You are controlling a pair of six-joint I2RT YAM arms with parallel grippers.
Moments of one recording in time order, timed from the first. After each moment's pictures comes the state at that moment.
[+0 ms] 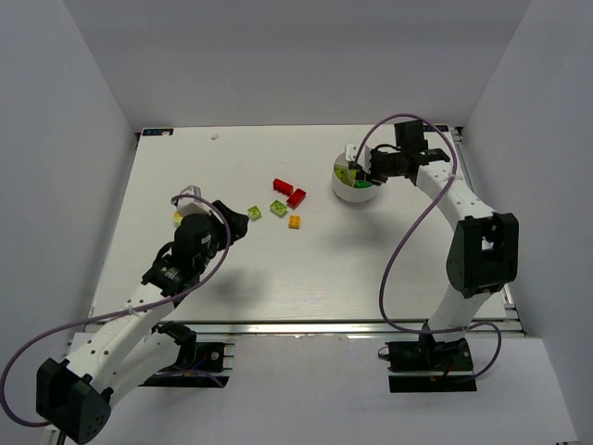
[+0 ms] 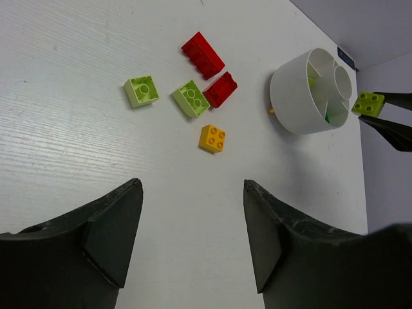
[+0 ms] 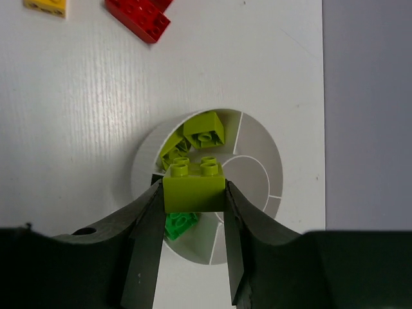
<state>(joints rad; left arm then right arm) -0.51 0.83 0.60 -0.16 -0.27 -0.80 0.22 1.74 1.46 -0.53 -0.72 -1.28</state>
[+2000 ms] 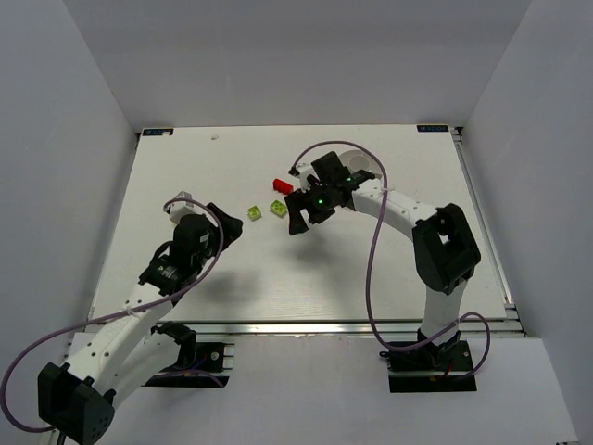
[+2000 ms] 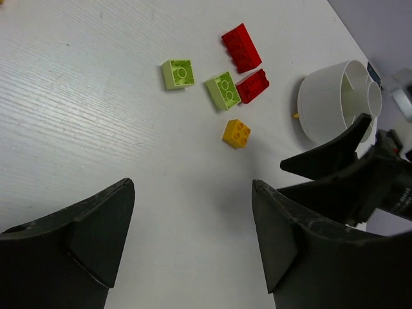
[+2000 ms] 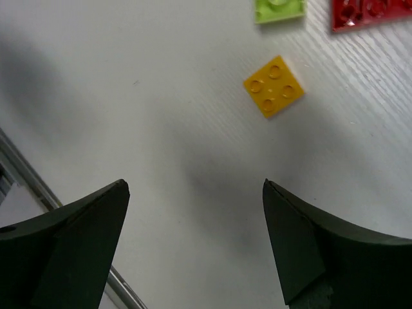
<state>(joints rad) -0.46 0.83 0.61 -0.29 -0.28 -0.91 0.65 1.87 1.45 -0.53 -0.45 -0.01</state>
